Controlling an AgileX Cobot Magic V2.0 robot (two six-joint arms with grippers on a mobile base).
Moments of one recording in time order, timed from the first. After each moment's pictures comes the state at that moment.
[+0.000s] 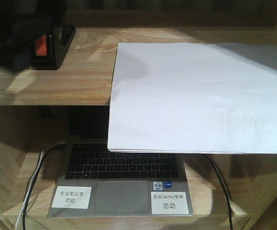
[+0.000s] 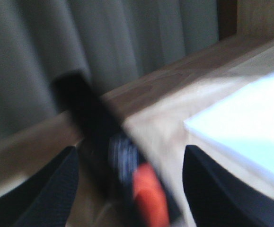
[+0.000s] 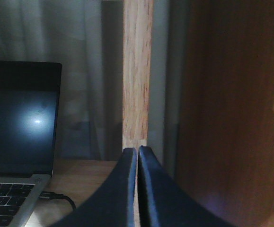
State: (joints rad) left arm -0.46 1.06 -1.24 -0.14 0.47 0.32; right arm 0.01 -0.01 0.03 -0.09 0.04 0.05
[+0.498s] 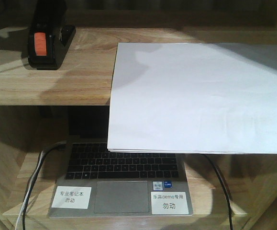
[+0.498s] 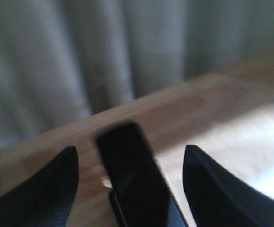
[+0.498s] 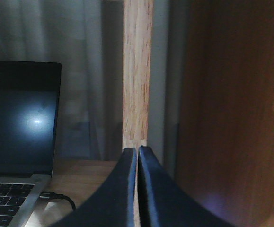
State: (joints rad) left arm -0.46 1.44 -1.82 0.13 0.89 -0.11; right arm 0.01 -0.01 0.03 -0.09 0.04 0.05
